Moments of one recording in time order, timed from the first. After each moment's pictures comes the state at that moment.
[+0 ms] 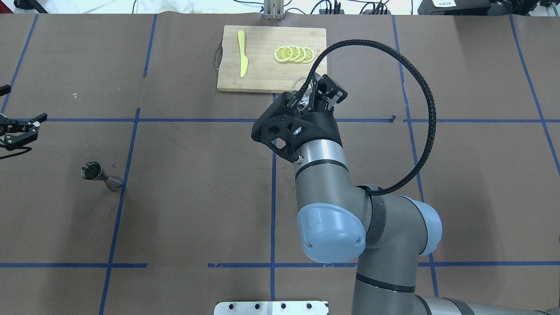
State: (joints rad) left arm -0.93 -1.40 -1.65 -3.06 -1.55 -0.21; right arm 0.28 -0.97 1.96 -1.44 0.61 0.27
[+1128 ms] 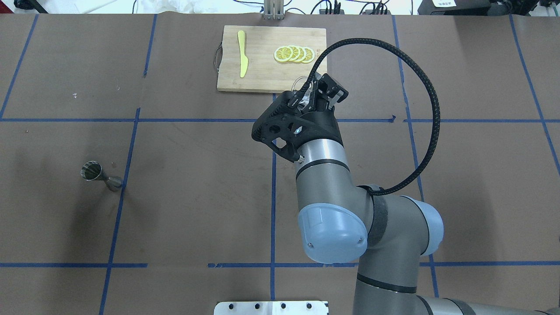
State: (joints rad) left arm -1.42 -1.59 -1.48 -2.03 -2.21 -0.11; right arm 0.28 -0.97 1.97 -1.44 0.61 0.27
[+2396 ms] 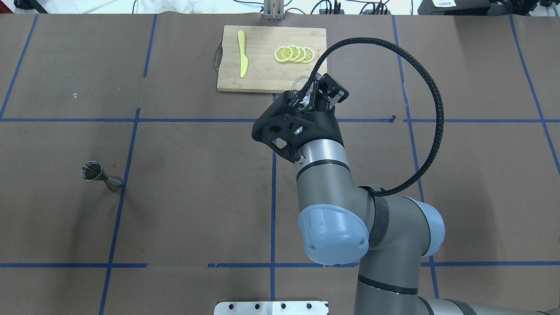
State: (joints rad) left arm -1.62 -1.56 -1.57 -1.68 -2.38 -0.03; right arm 0.28 -0.98 1.97 -1.44 0.61 0.29
